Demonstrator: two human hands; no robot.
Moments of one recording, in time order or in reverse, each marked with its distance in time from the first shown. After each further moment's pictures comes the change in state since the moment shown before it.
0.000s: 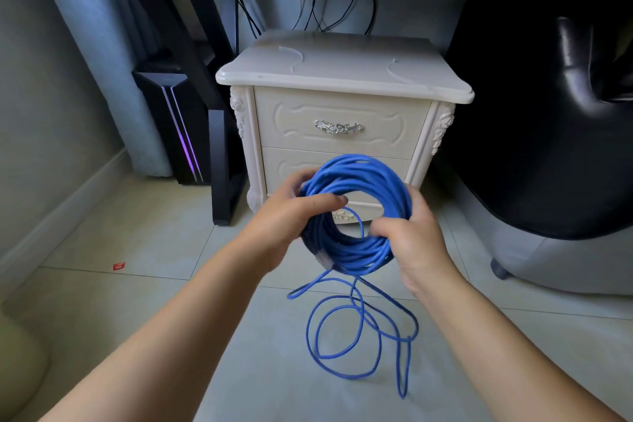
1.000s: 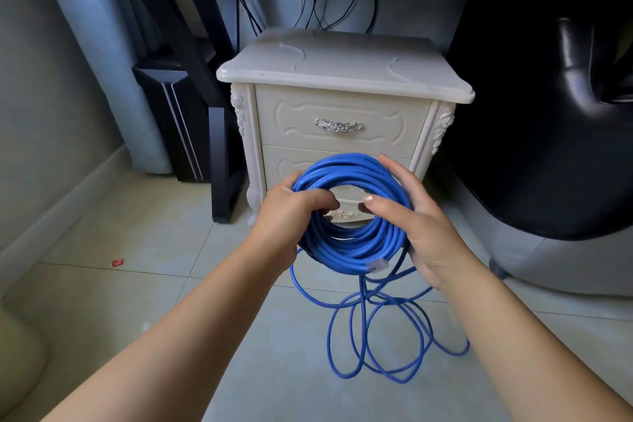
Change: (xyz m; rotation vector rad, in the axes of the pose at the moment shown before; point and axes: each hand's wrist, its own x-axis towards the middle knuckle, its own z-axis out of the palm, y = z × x) left_hand -0.002 0.000 0.010 -0.104 0.188 0.026; right_hand 0.000 -0.016 -0.017 0.050 -0.322 -0.073
